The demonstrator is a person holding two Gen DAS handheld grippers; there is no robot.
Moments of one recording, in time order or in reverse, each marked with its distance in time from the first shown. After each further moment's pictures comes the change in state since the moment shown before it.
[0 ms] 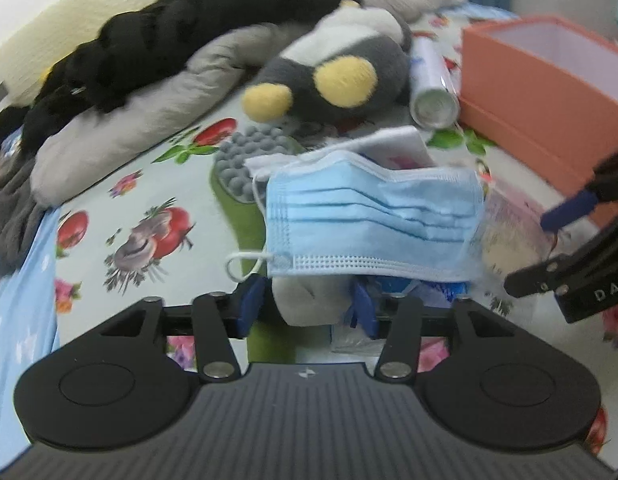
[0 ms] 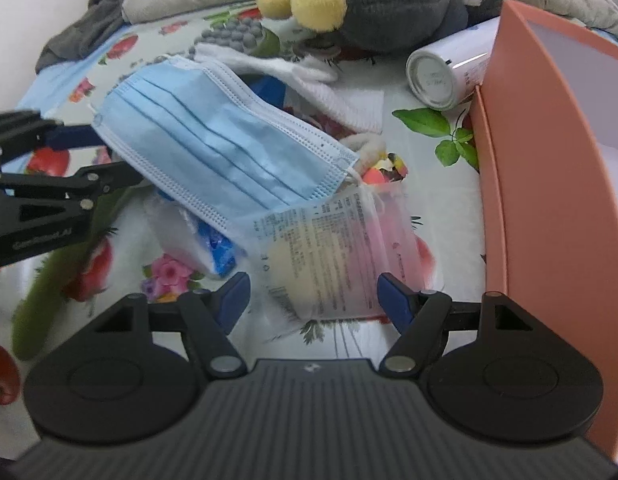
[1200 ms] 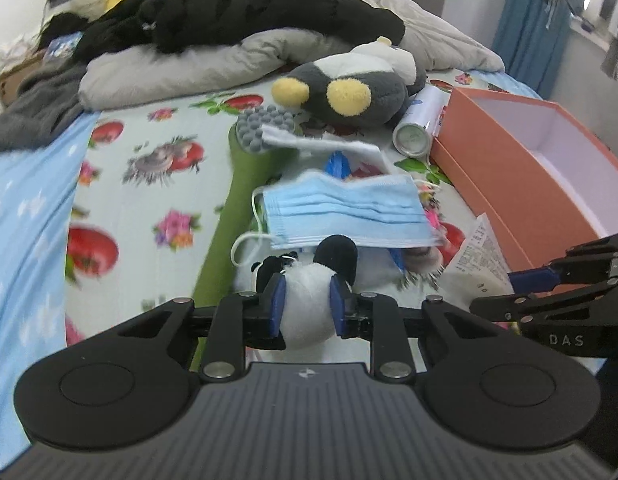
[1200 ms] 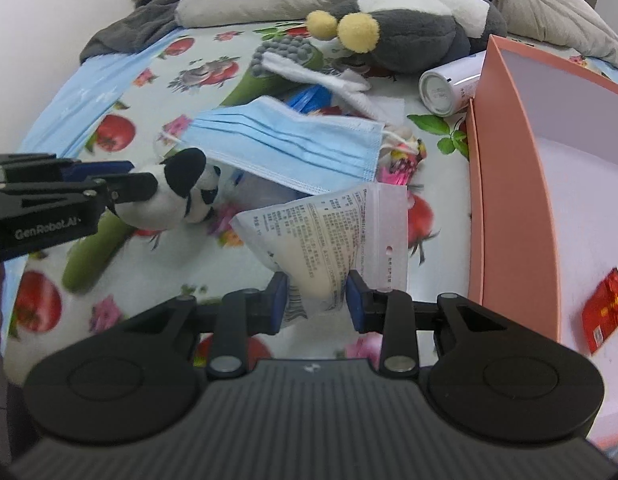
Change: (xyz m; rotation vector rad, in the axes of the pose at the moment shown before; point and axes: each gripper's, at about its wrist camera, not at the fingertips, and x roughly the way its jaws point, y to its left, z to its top) left arm -0.112 -0.034 -0.051 -0.388 -0.015 -0.026; right arm -0.083 0.023 -0.058 -0.074 -0.072 0.039
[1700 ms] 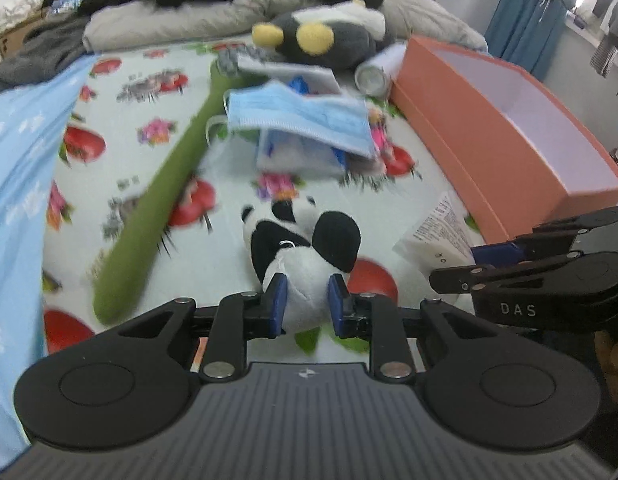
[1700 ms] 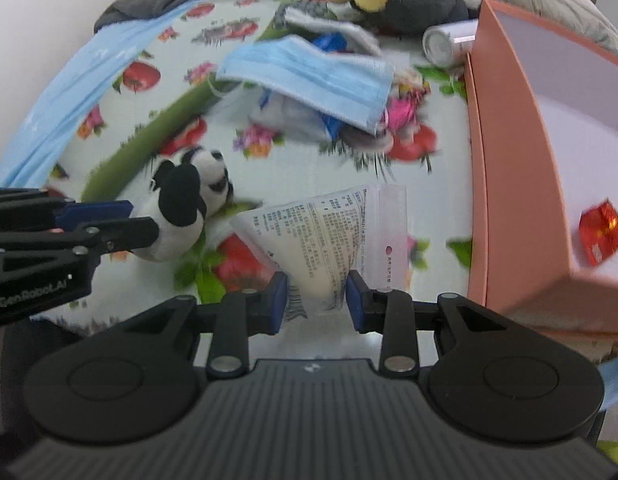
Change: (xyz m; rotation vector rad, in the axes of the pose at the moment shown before) left arm -0.047 -0.040 -0.087 -0.047 0.079 -0.055; right arm -0.021 0.018 -0.070 -0.027 0.037 -0.012
